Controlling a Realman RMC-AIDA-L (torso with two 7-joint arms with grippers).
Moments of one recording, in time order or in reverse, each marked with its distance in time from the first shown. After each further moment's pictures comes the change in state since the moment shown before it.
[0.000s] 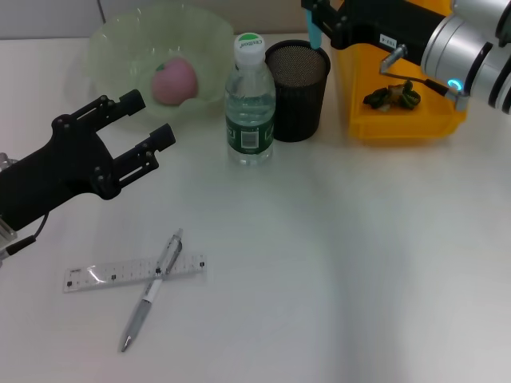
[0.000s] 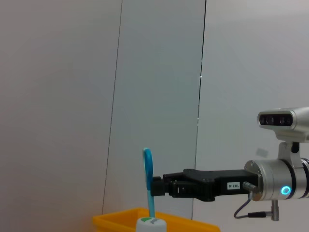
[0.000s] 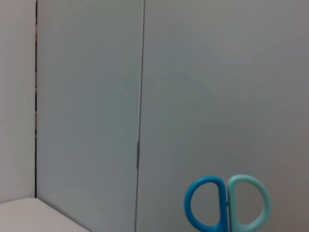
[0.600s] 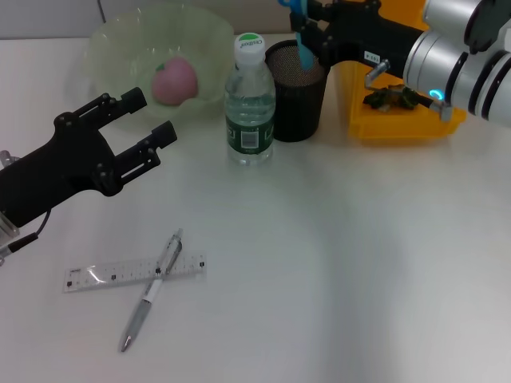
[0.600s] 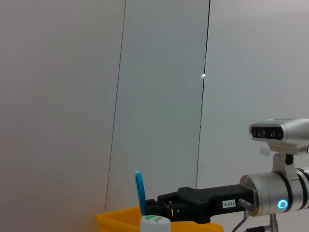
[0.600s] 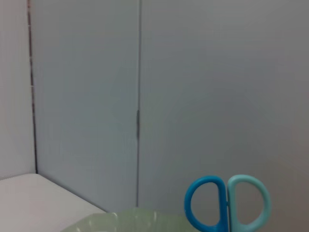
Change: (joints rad) left arm -0.007 -0.001 0.000 -0.001 0.000 -0.014 -0.007; right arm 0.084 0.000 0.003 0.145 0.010 0.022 -0.018
